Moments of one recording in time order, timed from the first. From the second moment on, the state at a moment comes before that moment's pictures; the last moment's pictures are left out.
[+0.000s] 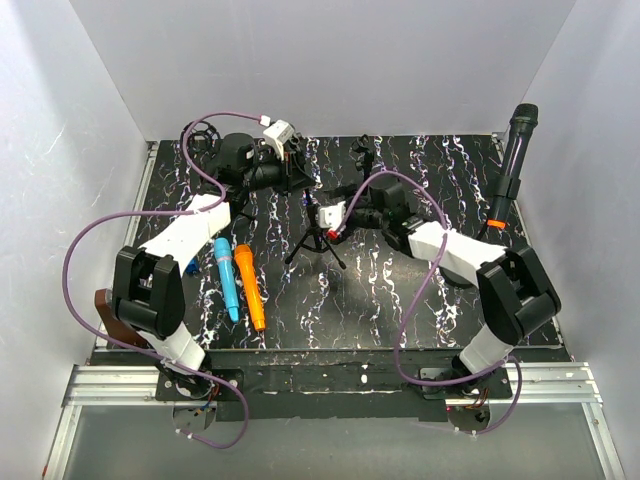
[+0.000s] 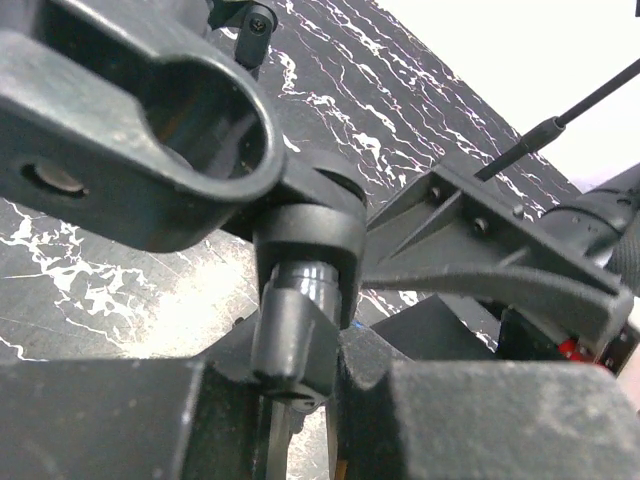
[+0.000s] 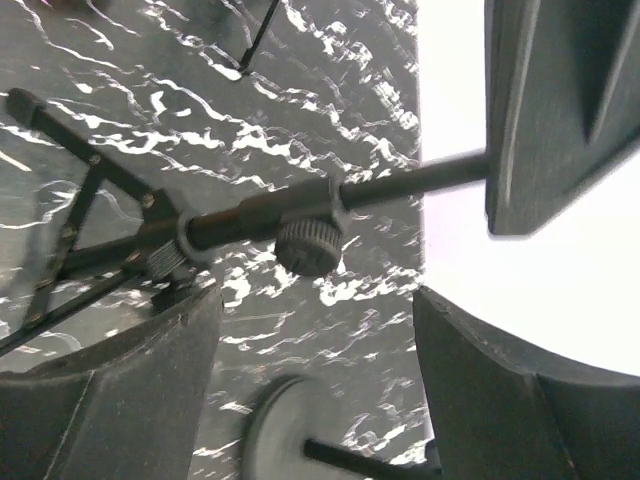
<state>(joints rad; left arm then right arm) -0.34 1.67 1.31 0.02 0.70 -0.17 0.62 1.63 1.03 0.24 -0.56 -1.15</state>
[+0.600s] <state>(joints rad) -0.34 1.64 1.25 0.08 0.69 -0.19 0.50 1.75 1.47 -0.19 -0.80 -0.02</state>
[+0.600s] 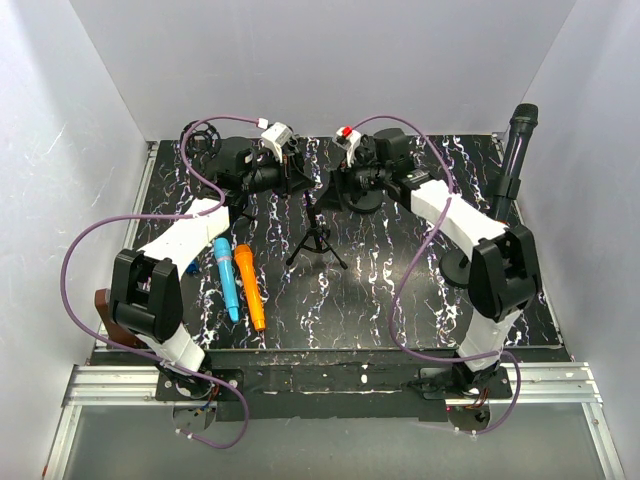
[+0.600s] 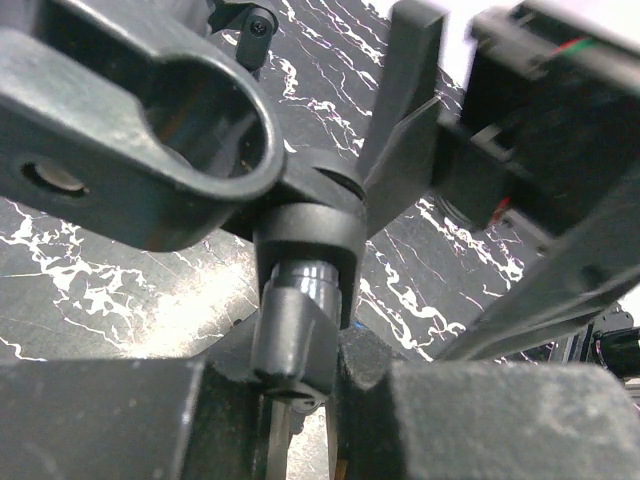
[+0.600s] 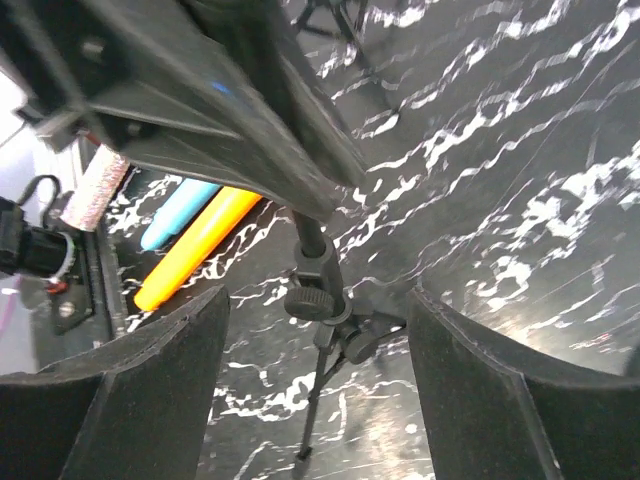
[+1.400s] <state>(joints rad) -0.34 1.64 1.25 0.07 0.68 -0.19 0.51 1.84 1.37 -0.28 -0.66 0.09</state>
